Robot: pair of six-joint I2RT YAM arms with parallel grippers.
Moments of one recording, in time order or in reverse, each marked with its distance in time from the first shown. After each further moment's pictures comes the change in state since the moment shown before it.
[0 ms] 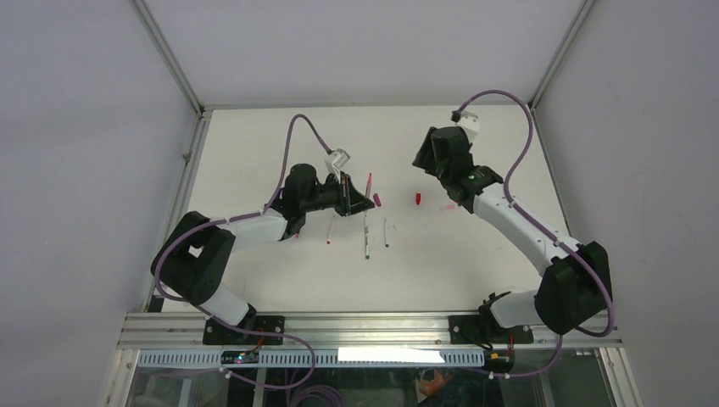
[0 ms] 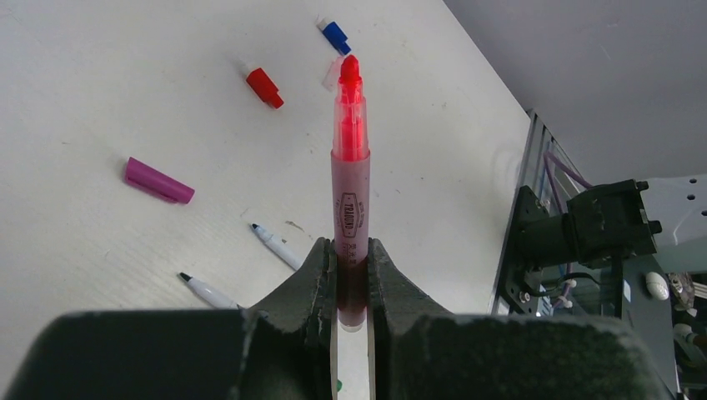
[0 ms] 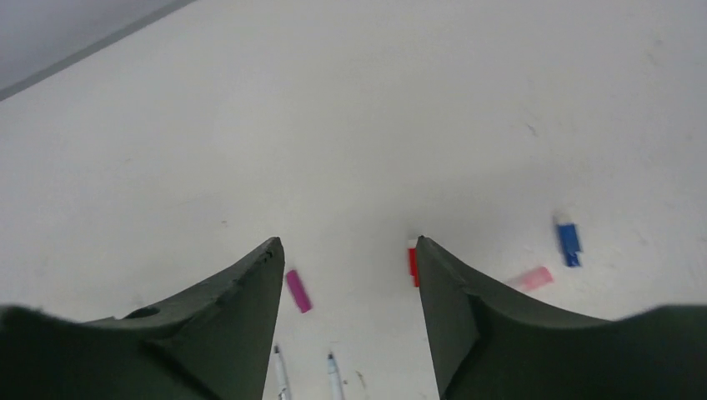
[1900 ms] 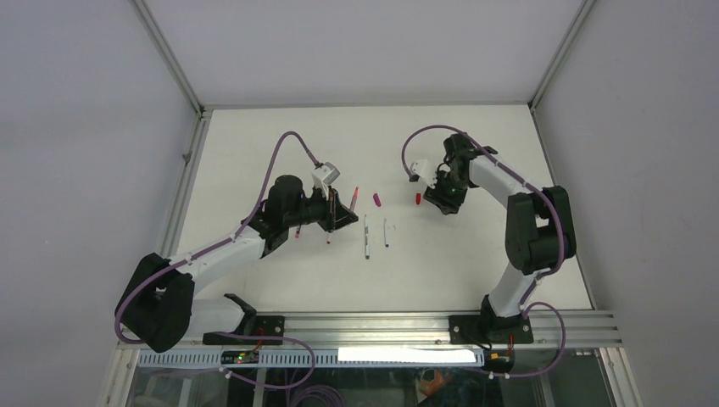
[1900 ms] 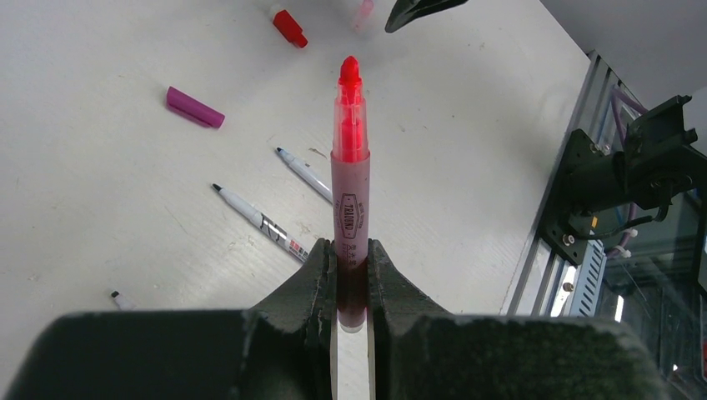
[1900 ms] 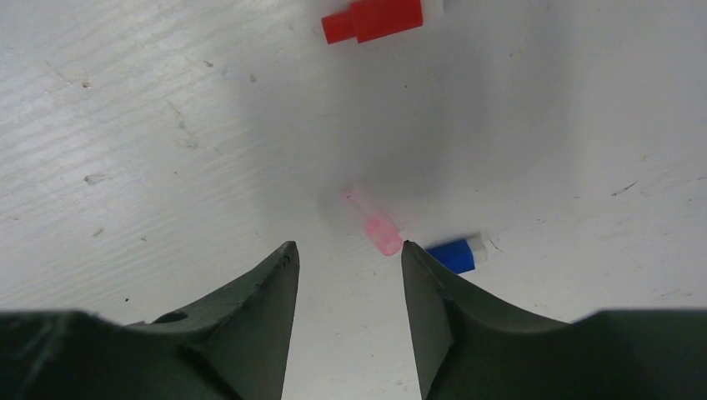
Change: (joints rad) left arm -0.011 -0.314 -0.105 -0.320 -0.089 0.206; right arm -0.293 0.380 0.121 -0.587 -0.608 -1.565
